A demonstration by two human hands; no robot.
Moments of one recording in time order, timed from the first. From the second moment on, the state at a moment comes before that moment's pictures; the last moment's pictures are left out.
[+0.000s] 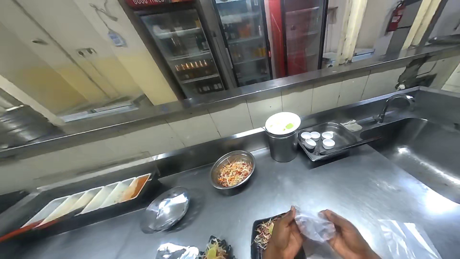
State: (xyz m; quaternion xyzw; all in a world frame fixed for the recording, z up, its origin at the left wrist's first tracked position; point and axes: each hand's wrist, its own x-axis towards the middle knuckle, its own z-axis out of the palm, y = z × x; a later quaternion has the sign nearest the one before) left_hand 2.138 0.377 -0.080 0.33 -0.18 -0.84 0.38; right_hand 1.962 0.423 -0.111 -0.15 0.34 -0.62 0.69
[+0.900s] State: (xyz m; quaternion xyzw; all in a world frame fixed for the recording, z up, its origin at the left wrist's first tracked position) left_hand 2.200 0.371 -0.093 0.49 -0.28 -0.64 0.53; right_hand 2.068 0.336 -0.063 -0.74 0.52 0.01 0.43
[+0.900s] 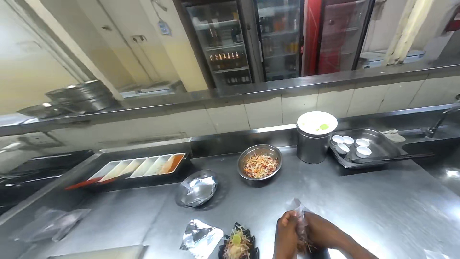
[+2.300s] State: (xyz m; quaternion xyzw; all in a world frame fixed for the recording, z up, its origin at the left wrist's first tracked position) left_hand 2.340 0.154 -0.056 0.48 -0.13 -0.51 0.70; right_hand 2.165 0.038 -0.082 -0.63 0.54 -0.27 0.49
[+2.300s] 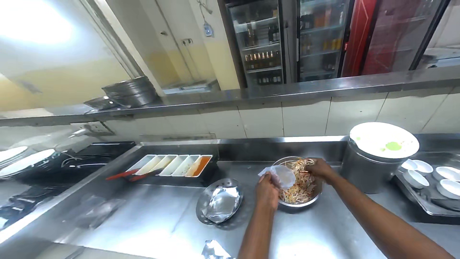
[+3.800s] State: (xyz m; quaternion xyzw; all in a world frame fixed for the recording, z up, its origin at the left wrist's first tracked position) left_hand 2.292 0.132 -0.097 0.47 -0.10 -0.61 0.63; right_hand 2.186 0.049 -0.056 -0.71 0.50 -0.06 0.50
